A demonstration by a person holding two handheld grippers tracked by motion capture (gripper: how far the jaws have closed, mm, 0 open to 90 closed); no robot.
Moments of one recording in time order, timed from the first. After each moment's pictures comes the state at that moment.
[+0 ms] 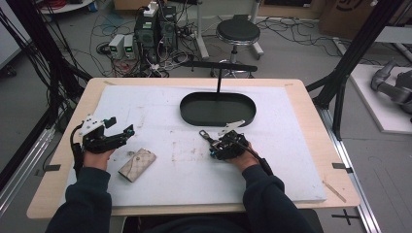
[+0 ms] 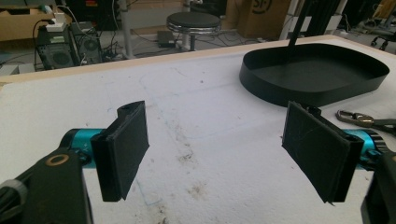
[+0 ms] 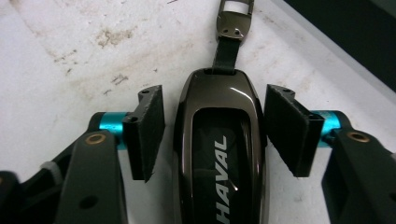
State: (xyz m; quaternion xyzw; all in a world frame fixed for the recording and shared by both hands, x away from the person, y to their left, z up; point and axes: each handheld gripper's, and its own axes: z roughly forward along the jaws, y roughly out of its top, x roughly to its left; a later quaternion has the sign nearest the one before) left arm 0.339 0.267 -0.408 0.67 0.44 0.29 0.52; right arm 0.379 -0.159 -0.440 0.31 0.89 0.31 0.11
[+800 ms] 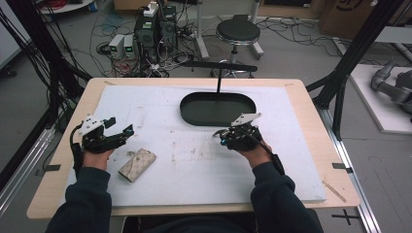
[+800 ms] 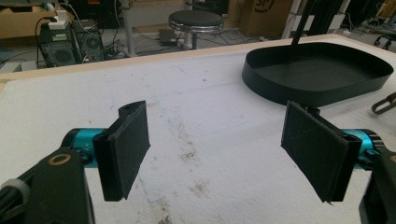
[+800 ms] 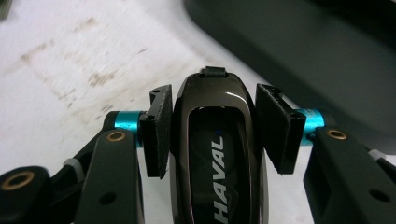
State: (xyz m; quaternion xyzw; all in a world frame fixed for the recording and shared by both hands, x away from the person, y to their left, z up) left arm 0.339 0.268 -0.408 0.67 0.45 0.29 0.52; right arm 0.372 -0.189 -0.392 0.34 0.86 0.35 0.17
